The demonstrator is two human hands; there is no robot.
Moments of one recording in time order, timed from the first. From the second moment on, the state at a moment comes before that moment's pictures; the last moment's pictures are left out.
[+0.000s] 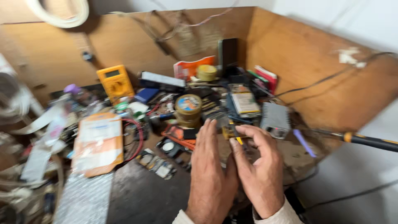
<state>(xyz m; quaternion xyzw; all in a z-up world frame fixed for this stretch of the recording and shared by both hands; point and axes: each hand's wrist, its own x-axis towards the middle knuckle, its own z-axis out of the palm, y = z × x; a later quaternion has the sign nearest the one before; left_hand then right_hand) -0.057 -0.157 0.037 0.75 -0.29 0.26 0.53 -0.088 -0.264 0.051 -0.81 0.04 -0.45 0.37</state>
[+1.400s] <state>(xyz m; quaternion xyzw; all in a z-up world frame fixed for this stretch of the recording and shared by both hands) -0.081 -0.223 0.035 0.69 -0.22 -0.15 0.68 -0.177 -0.355 0.023 -0.74 0.23 -0.57 0.27</state>
